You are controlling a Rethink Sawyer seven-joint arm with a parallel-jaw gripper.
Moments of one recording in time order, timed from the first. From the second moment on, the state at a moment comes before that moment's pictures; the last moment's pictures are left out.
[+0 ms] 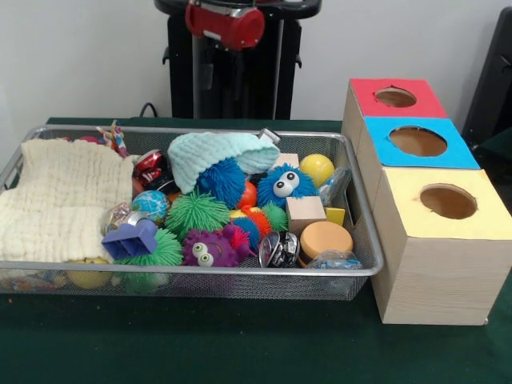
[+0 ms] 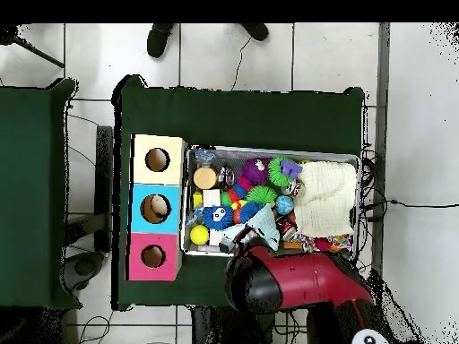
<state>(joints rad) -0.56 -0.98 0.26 2.08 -0.58 0.37 2.71</state>
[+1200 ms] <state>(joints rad) -0.68 -0.95 0.38 2.09 -0.69 0.37 2.71</state>
